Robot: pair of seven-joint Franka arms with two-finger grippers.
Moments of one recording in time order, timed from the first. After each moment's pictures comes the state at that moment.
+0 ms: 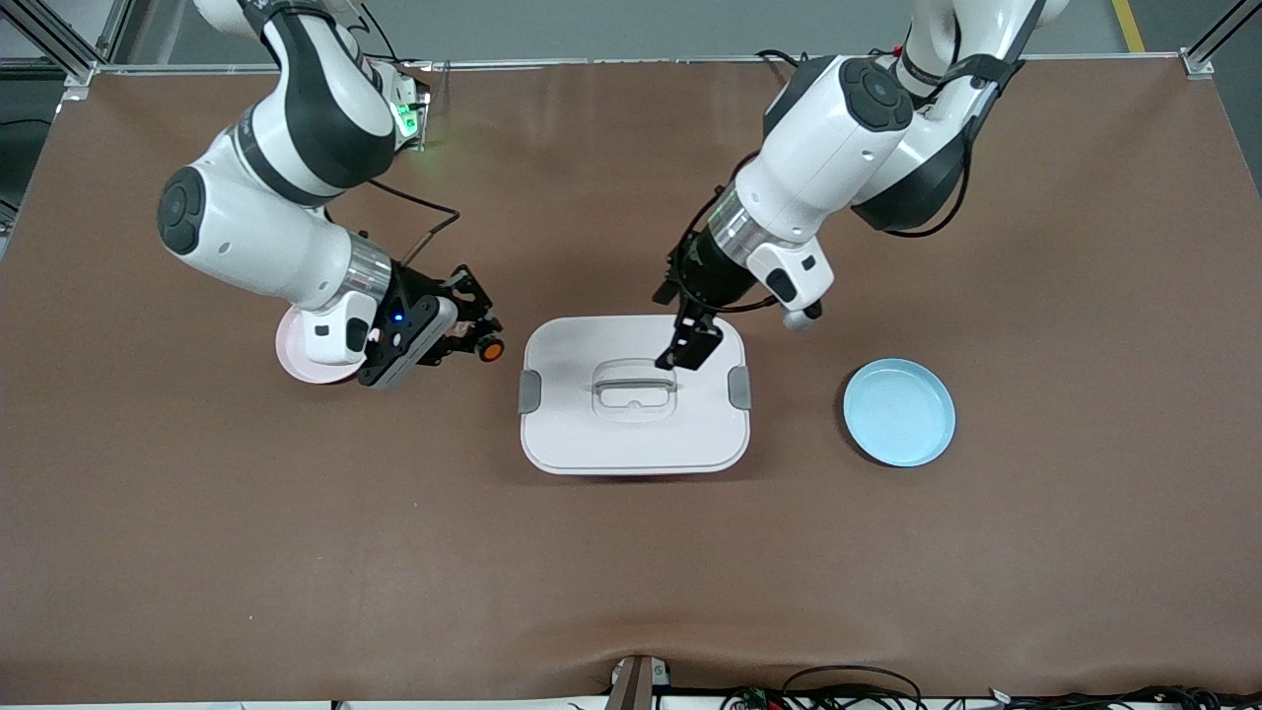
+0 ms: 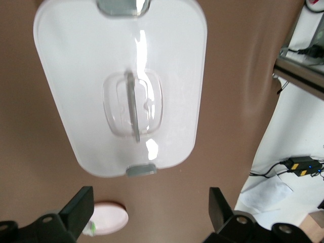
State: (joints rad) left arm -0.43 0.28 -0.24 -1.66 -0.23 2.38 -1.99; right arm 0.31 0.19 0.05 -1.80 0.49 2.07 -0.55
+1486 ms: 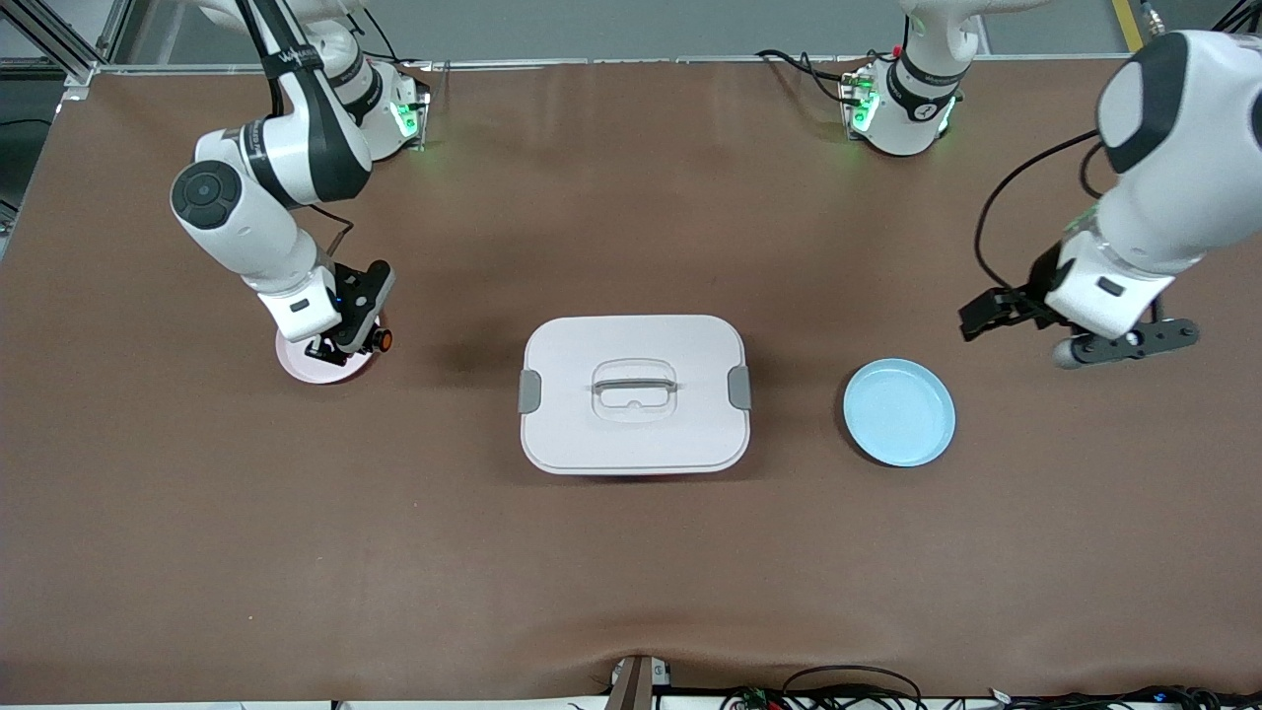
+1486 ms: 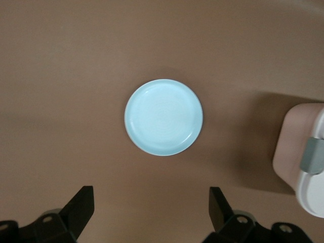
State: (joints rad) left arm 0.11 0.05 -0.23 -1.79 -0.03 1.83 -0.29; right arm 0.17 0.03 0.05 -2.32 0.02 2.41 -1.05
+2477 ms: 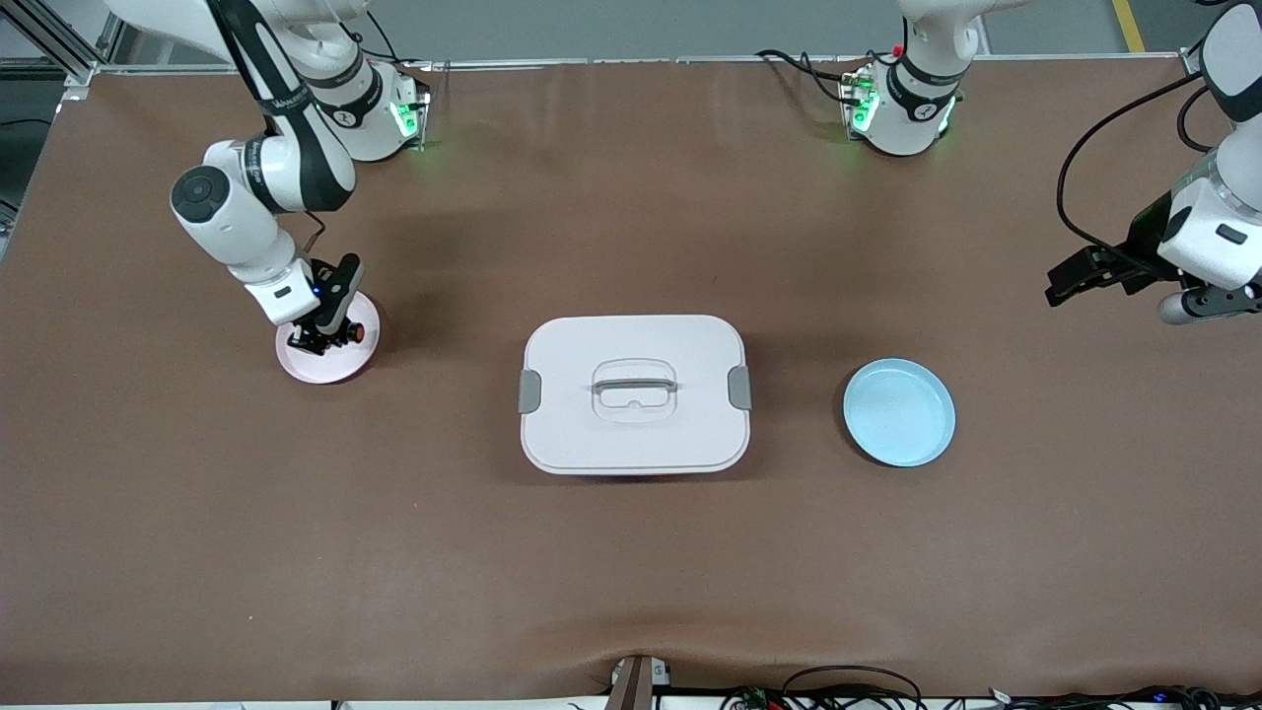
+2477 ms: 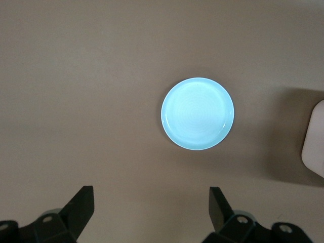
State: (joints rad) left arm 0.23 -0.07 -0.23 -1.85 -0.03 1.81 -0.15; right arm 0.00 0.06 0.05 -2.59 0.02 2.76 -1.32
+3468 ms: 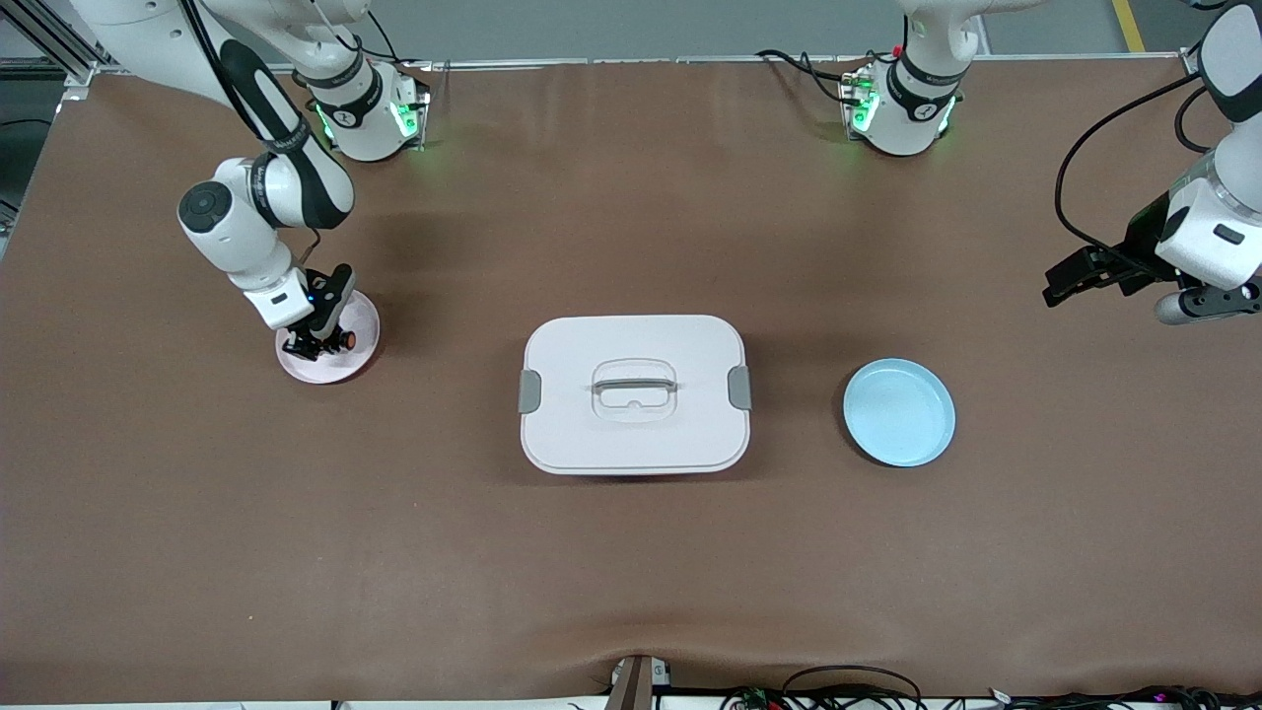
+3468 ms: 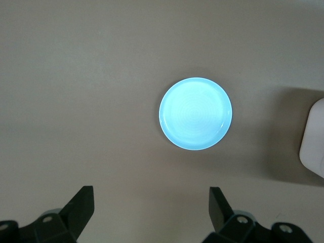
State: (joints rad) left arm 0.08 -0.07 -0.09 -1.85 -0.03 1.81 -0.15; right arm -0.06 0.22 0.05 -2.64 0.02 3.01 -1.40
